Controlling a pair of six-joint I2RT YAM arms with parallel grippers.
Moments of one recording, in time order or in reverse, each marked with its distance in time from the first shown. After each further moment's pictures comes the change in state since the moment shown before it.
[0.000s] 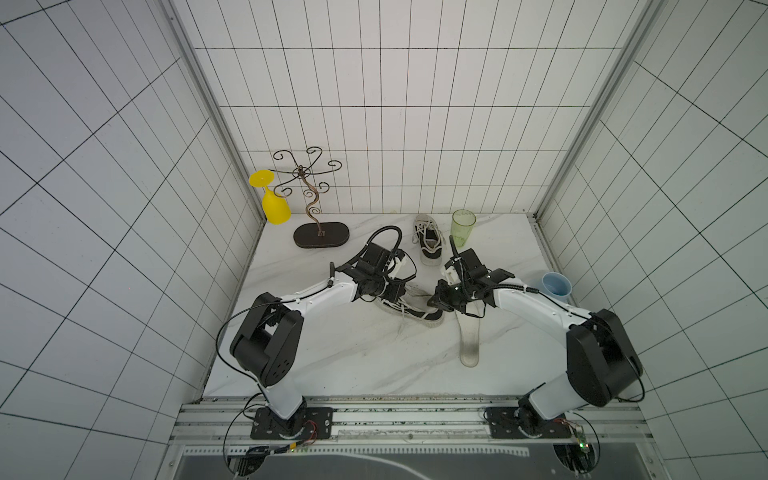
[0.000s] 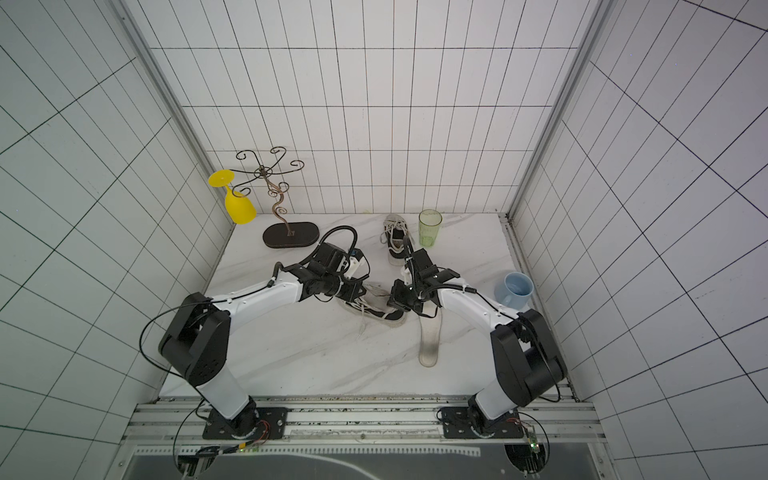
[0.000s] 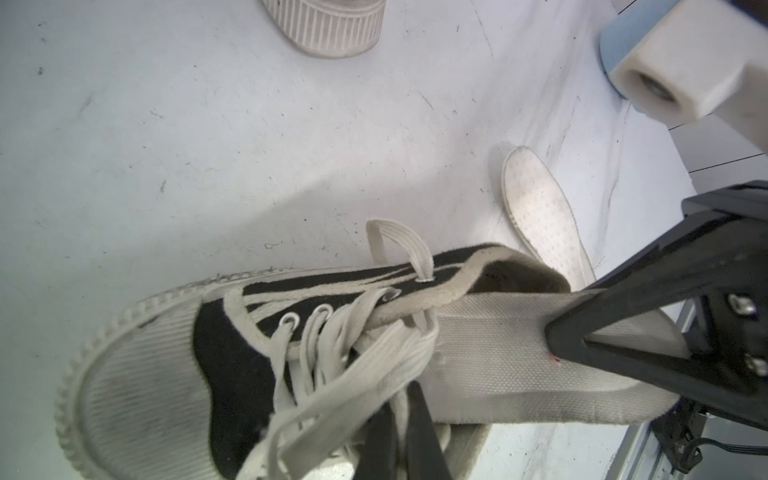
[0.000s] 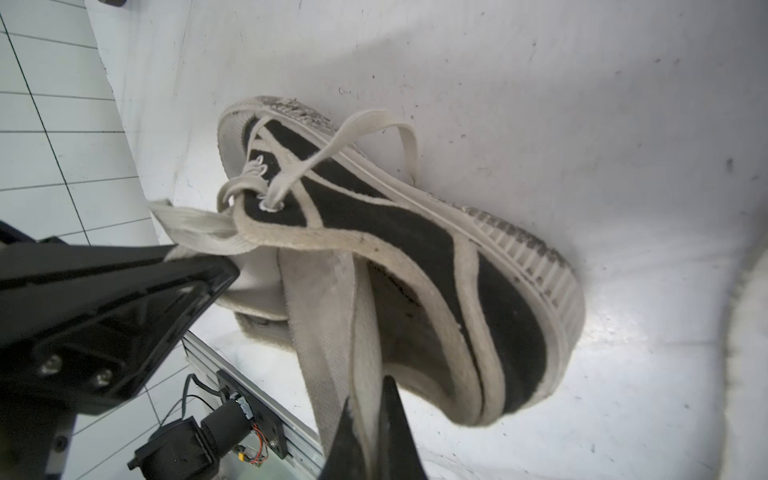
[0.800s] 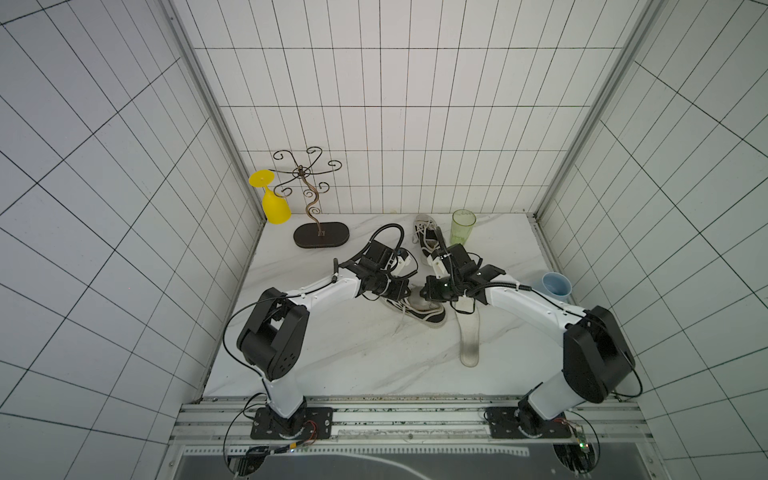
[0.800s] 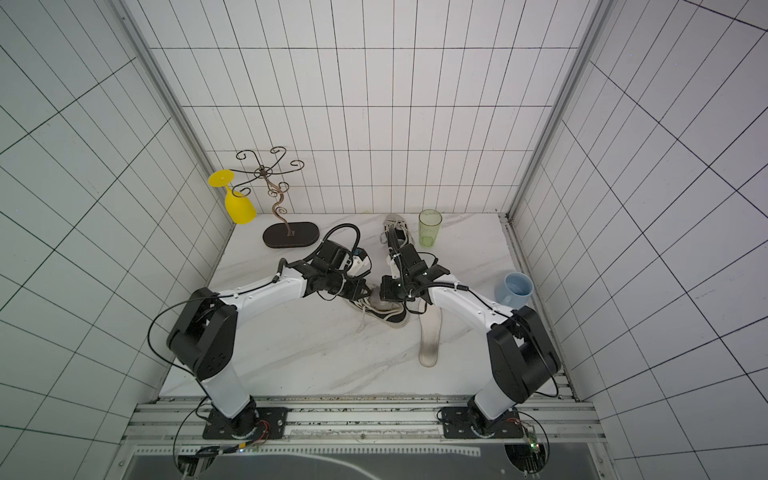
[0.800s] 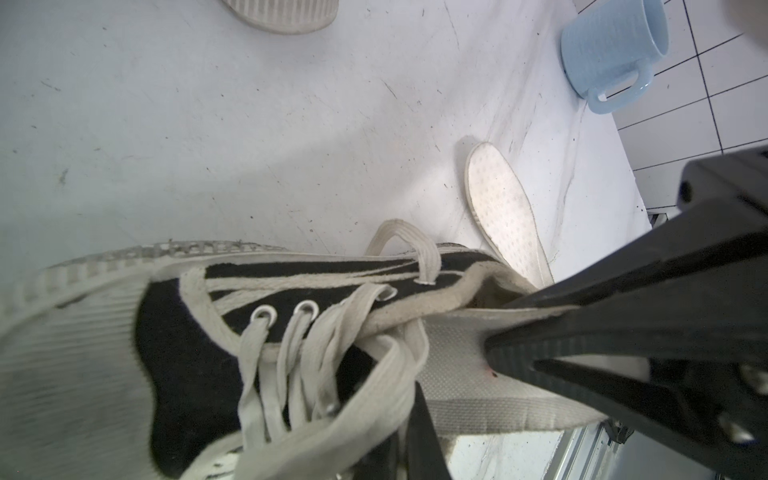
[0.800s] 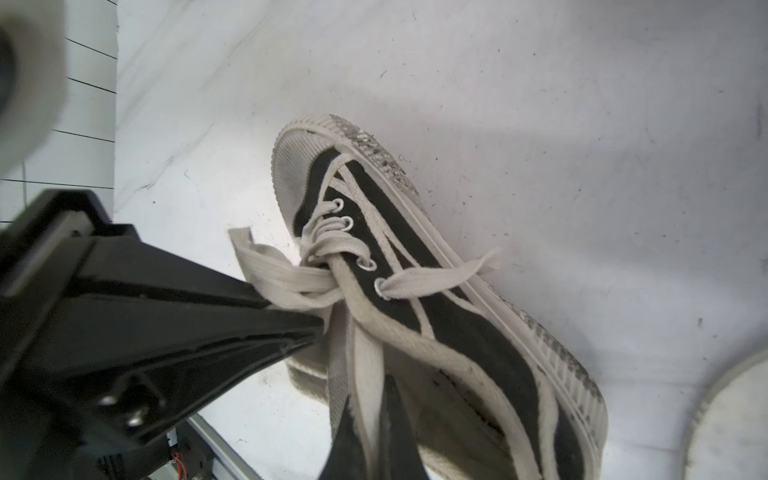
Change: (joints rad) left arm 0.009 0.050 0.044 -0.021 0.103 -0.059; right arm 0.090 0.058 0.078 0.065 0.167 -0.184
